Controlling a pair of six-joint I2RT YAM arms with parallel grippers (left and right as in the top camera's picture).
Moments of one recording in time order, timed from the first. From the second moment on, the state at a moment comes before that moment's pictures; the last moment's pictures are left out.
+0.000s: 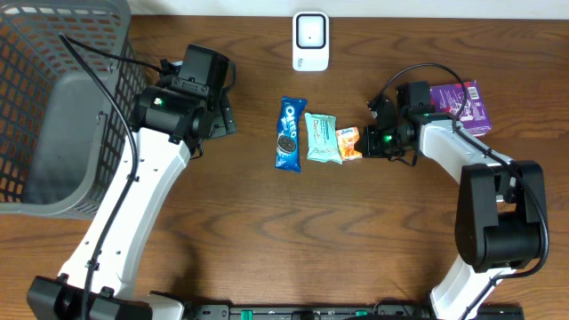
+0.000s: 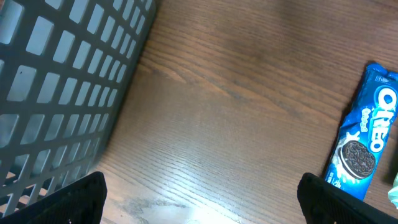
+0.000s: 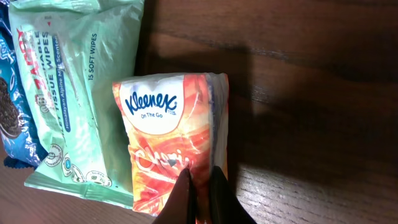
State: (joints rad) left arm -0.30 1.54 1.51 -1.16 -0.35 -0.51; right arm 0.11 1.92 1.14 -0.47 -0.47 0.11
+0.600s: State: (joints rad) left arm -0.30 1.54 1.51 -1.16 -0.35 -0.51; right arm 0.10 1.78 1.16 -0.59 -0.10 0.17
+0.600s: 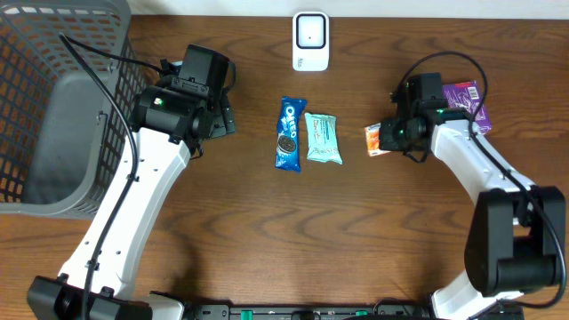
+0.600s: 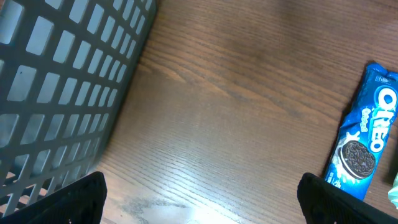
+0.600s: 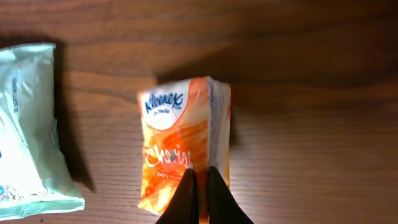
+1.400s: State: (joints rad) left arm -0.30 1.54 1.51 -1.16 -0.35 -0.51; right arm 0.12 1.79 1.17 -0.63 0.03 0.12
